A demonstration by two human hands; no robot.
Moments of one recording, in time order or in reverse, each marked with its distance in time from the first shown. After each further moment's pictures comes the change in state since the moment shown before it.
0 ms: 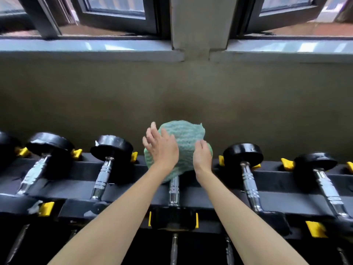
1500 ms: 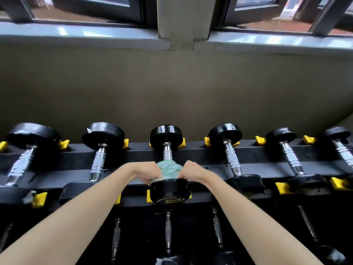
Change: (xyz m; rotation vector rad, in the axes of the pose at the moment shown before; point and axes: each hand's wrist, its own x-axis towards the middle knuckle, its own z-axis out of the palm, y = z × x) left_hand -0.051 -0.080 -0.027 0.005 -1.145 0.107; right_hand -0.082 0.019 -0.034 -0.766 -0.583 0.223
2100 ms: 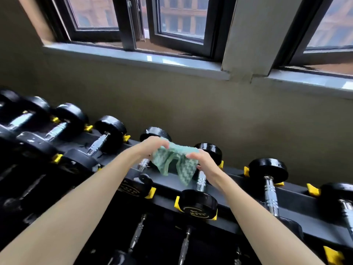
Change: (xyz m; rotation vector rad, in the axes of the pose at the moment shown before) left_hand -0.111 -0.036 -0.054 -0.697 0.564 0.032; right_hand -0.026 -0.081 -0.004 0.473 -0.056 -0.415
